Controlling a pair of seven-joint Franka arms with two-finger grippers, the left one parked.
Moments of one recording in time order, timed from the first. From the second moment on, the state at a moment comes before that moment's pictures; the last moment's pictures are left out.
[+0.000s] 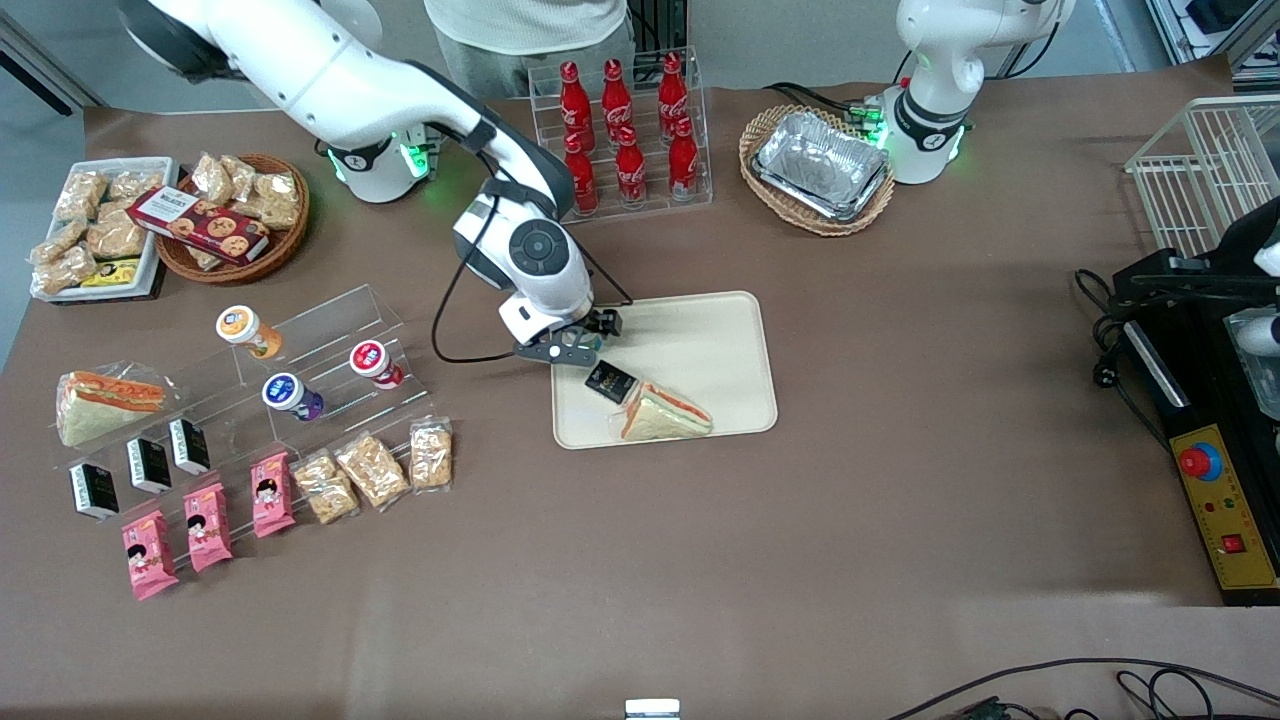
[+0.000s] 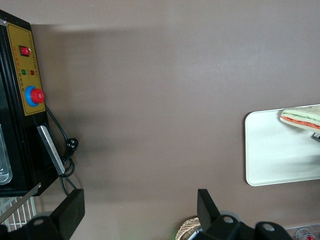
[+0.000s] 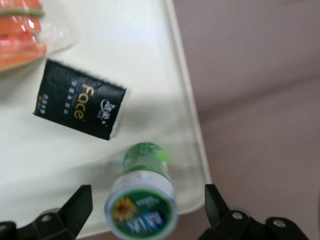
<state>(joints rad) 0.18 0.48 0.60 -2.01 -0.24 2.31 1.11</state>
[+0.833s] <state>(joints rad) 0.09 0.04 0.13 -1.90 -0.01 1.87 0.37</state>
